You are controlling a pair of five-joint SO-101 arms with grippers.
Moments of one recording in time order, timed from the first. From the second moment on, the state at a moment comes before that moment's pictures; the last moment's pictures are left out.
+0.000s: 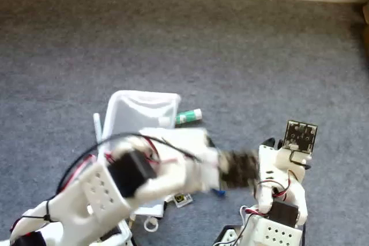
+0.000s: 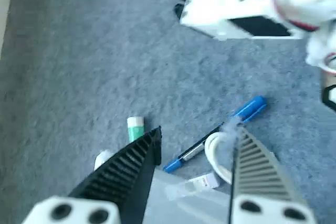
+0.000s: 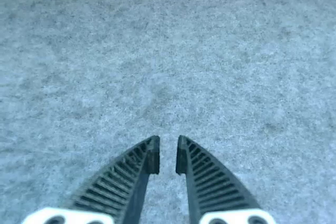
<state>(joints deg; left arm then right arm) 46.1 -42.0 22.9 80.4 -29.2 11.8 -104.2 95.8 52.2 7.4</state>
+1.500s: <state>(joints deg) -33.4 -18.7 53.6 76.6 -60.7 5.7 -104.4 90.2 70.5 14.0</state>
